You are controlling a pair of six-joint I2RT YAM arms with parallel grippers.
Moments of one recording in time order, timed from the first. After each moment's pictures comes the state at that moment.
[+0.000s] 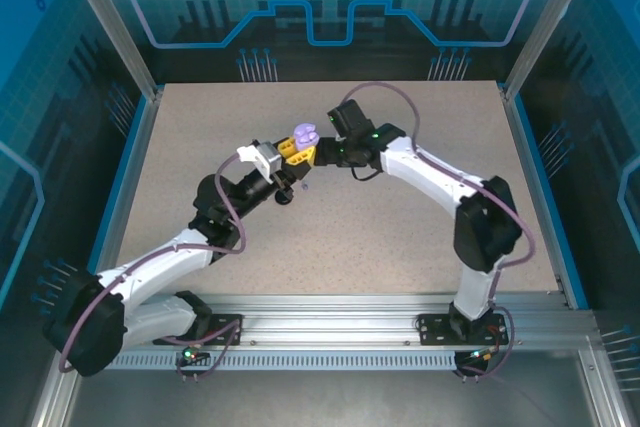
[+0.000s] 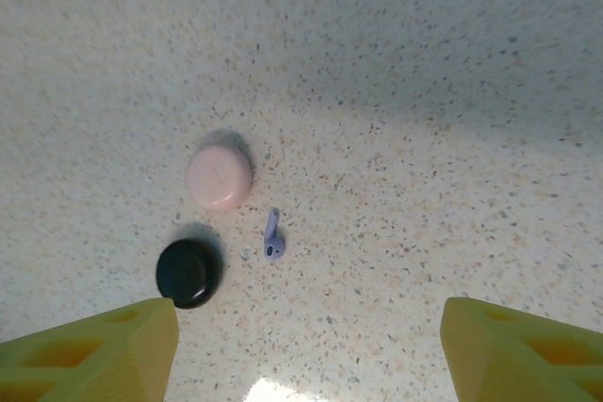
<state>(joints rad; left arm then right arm) -0.56 1.12 0.58 0.88 0.28 -0.04 0.64 1.86 1.58 -0.64 0.01 0.53</state>
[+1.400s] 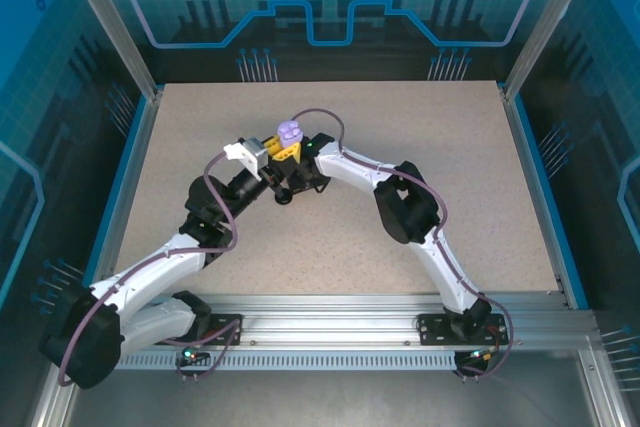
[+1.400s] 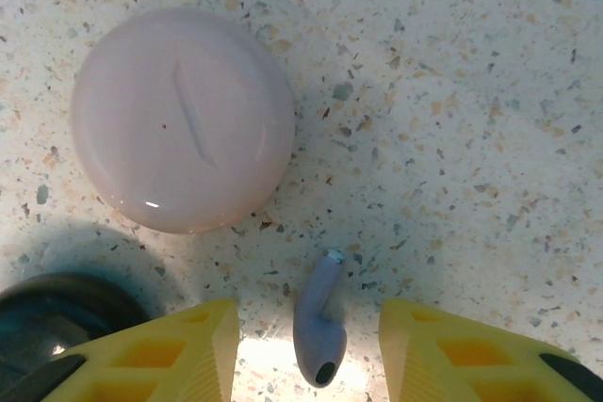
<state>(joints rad) -0.50 1.06 0.55 0.81 0.24 -0.09 0.77 2.40 2.04 -0.89 0.10 0.38</state>
